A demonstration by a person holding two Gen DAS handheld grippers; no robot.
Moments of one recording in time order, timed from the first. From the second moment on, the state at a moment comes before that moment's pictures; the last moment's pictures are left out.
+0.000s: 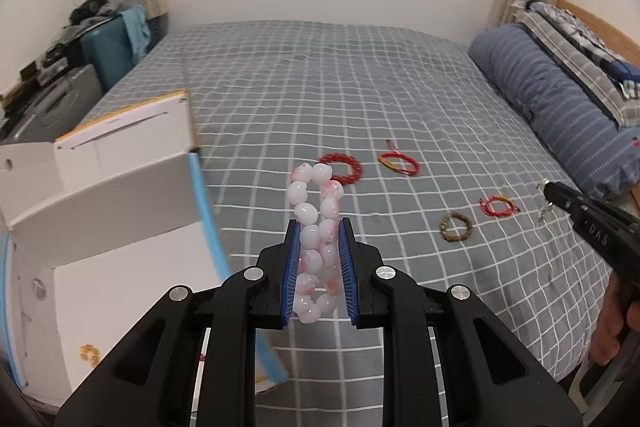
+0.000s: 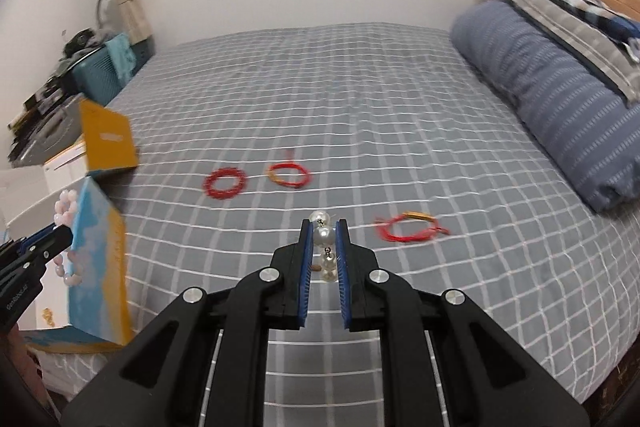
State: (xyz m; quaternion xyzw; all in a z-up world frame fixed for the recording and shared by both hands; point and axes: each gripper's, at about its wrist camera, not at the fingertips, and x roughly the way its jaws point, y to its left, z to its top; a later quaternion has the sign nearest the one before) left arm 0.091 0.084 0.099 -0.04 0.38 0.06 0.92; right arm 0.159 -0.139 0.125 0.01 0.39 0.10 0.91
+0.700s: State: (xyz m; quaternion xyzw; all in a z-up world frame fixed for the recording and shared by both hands) left arm 0.020 0.214 0.107 -0.08 0.37 0.18 0.91; right arm 0.119 0.068 0.148 -0.05 0.37 0.27 0.89
